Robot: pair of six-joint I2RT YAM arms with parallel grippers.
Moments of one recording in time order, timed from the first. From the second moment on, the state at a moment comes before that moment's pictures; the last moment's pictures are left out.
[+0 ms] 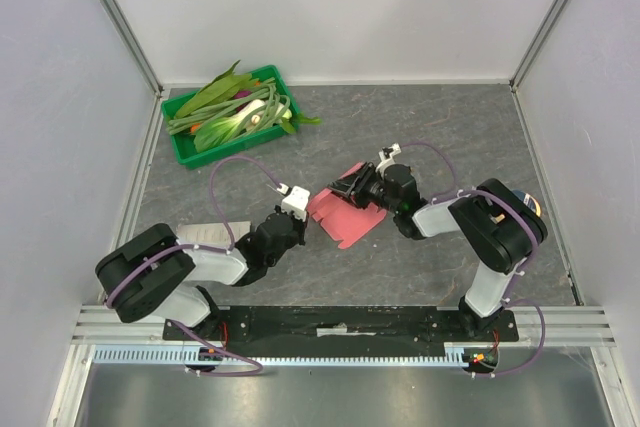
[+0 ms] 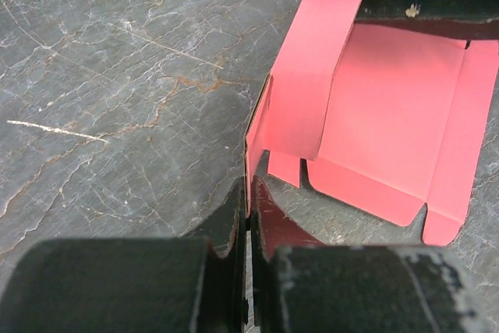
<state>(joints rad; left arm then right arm) -0.88 1.42 0.30 0.74 -0.38 -0.15 0.59 1.77 0.63 0.85 -0.27 1.24</state>
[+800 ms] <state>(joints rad) -0.84 1.44 0.34 0.66 -0.28 -0.20 0.50 1.86 0.59 1.01 -0.34 1.40</state>
